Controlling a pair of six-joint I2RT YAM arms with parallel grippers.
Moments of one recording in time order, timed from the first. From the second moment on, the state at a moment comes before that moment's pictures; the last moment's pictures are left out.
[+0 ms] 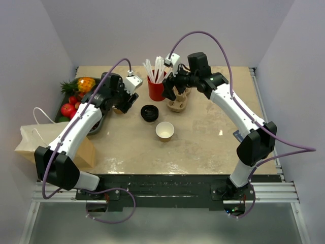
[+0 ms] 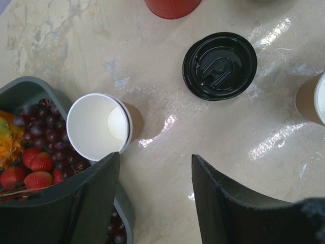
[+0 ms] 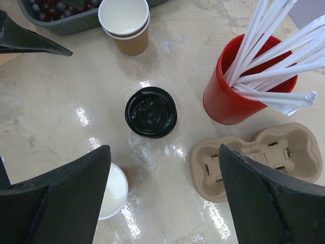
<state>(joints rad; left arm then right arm) -0.32 1.41 1.31 -0.65 0.09 0.42 0.50 1.74 1.75 -0.57 -0.48 -0.29</state>
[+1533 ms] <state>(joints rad) -0.47 1.77 1.29 -0.54 0.27 0.70 0.50 1.67 1.69 -0.58 -0.39 -0.29</state>
